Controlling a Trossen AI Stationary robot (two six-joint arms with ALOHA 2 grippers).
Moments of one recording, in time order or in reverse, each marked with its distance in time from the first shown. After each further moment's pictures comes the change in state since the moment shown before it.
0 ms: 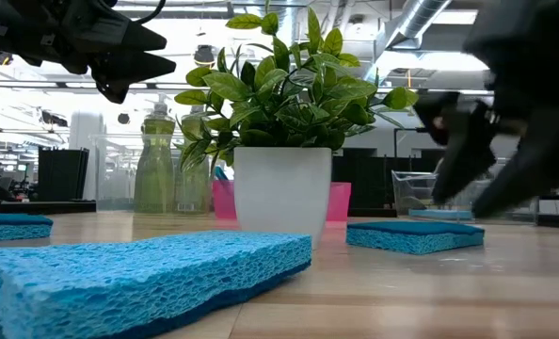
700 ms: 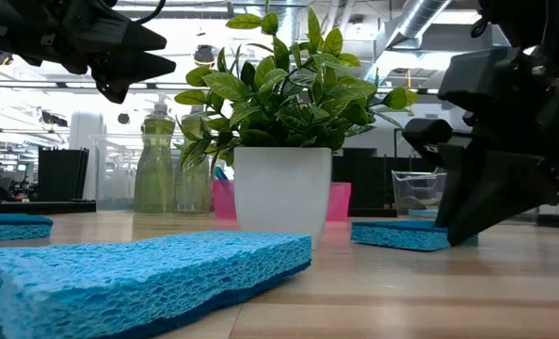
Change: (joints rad) left arm 0.000 0.000 0.000 0.000 0.000 0.001; right arm -0.104 0.108 0.005 -0.081 -0.058 -0.012
